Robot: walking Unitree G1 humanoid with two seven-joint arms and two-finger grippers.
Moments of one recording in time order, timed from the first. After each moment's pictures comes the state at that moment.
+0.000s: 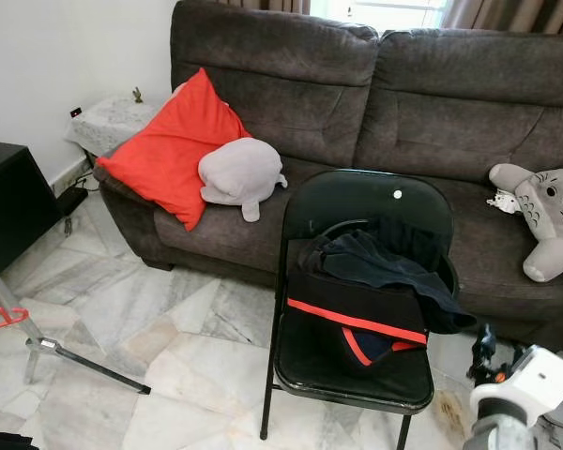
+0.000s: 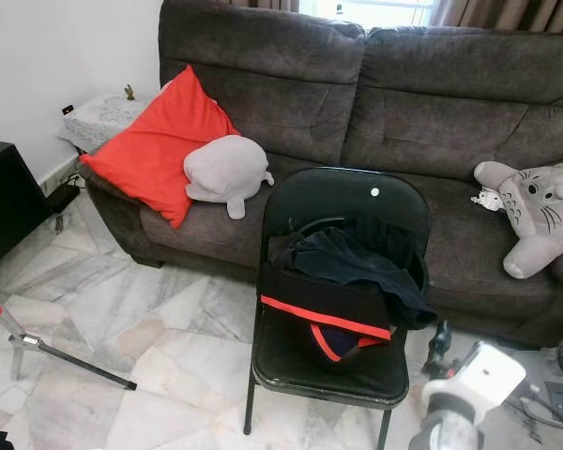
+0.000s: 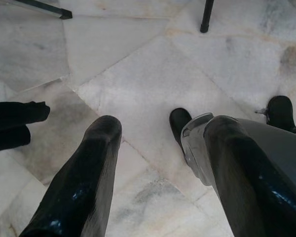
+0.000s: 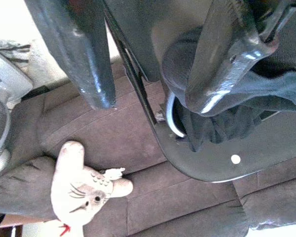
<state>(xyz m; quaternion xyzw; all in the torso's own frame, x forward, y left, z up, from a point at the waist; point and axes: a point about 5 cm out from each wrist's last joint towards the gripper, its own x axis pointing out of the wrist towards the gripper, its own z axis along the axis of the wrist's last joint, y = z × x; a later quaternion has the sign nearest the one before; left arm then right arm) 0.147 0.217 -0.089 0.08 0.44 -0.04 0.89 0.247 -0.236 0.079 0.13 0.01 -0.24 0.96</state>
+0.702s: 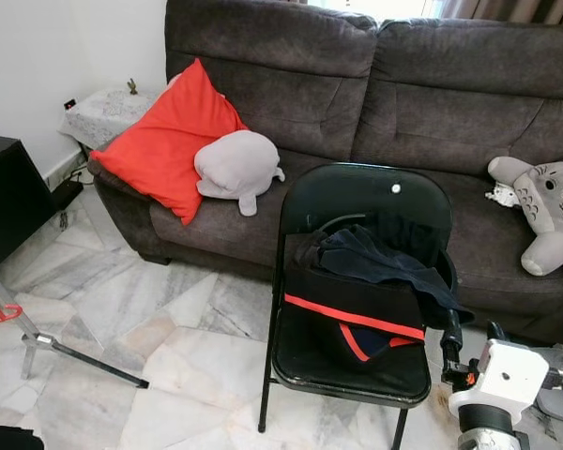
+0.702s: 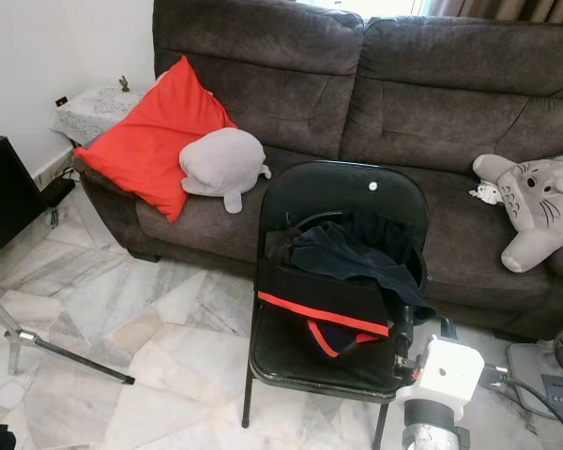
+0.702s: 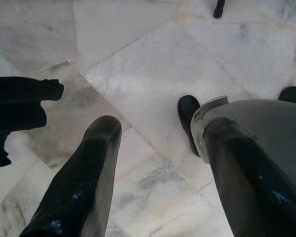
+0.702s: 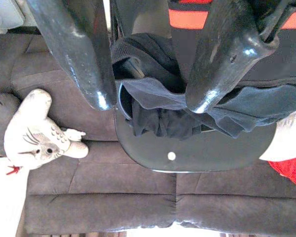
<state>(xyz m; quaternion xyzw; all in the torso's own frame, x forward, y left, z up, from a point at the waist) 0.137 0.231 -0.089 0.08 0.45 -0.01 0.89 0.220 -0.195 0.101 -0.02 -0.03 -0.13 0.99</state>
